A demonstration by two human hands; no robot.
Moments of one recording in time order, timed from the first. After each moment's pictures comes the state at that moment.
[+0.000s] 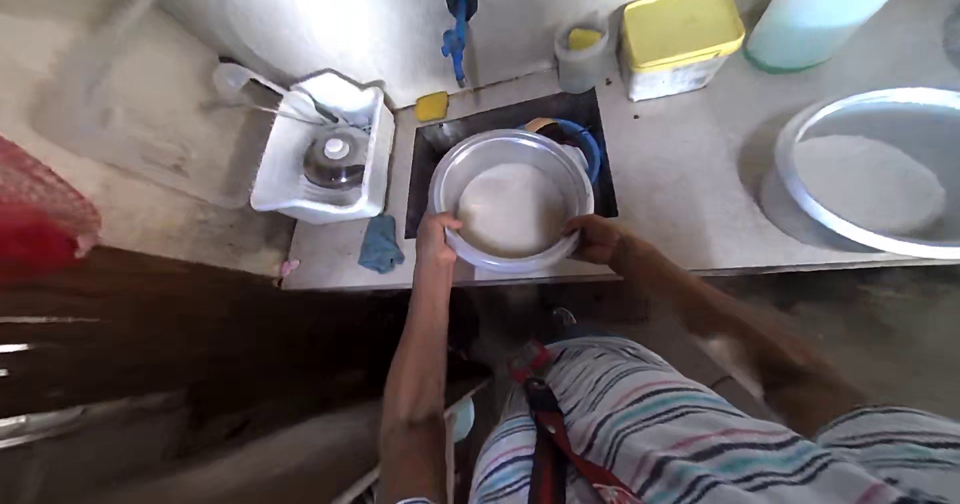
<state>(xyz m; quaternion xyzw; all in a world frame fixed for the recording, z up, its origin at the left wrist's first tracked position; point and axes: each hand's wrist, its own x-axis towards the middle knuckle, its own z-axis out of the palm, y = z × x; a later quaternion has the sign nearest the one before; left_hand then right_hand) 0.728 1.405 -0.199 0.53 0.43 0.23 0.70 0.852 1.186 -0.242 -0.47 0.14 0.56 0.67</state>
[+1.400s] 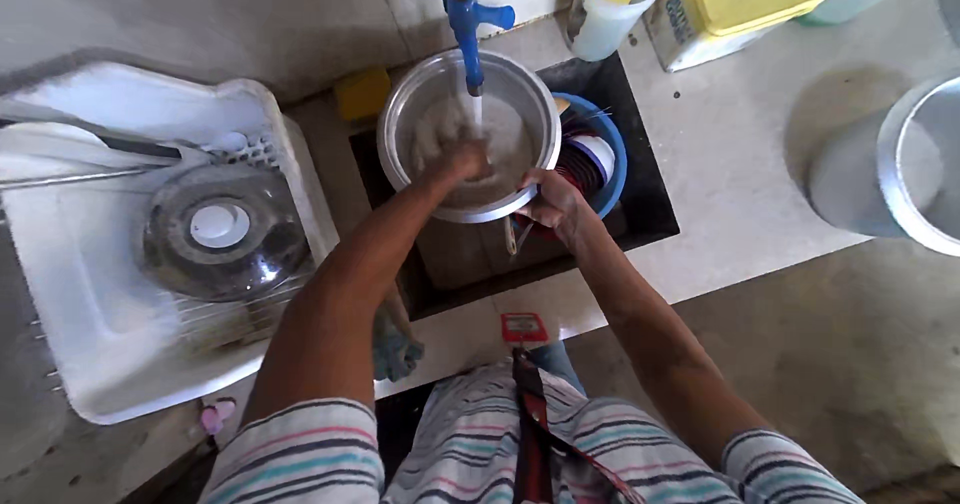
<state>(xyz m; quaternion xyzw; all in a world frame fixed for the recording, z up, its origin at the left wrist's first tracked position) 1.016 1.620 -0.314 0.93 -0.04 -0.34 0.14 0.968 1.446 -0.297 -0.46 0.29 0.39 0.74</state>
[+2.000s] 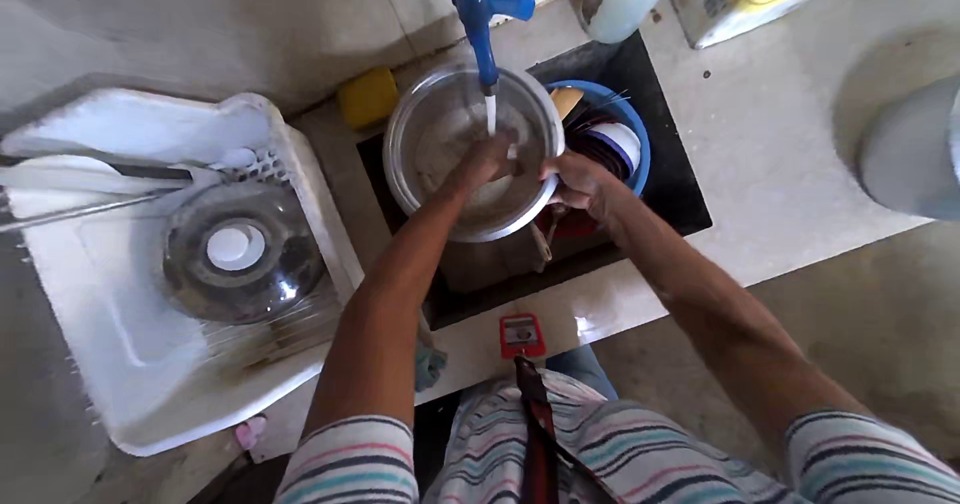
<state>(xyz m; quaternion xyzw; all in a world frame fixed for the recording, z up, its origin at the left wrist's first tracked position) 1.029 1.622 -0.356 0.91 -0.09 -0.28 0.27 1.001 1.438 -0.314 -0.58 0.20 0.42 0.66</state>
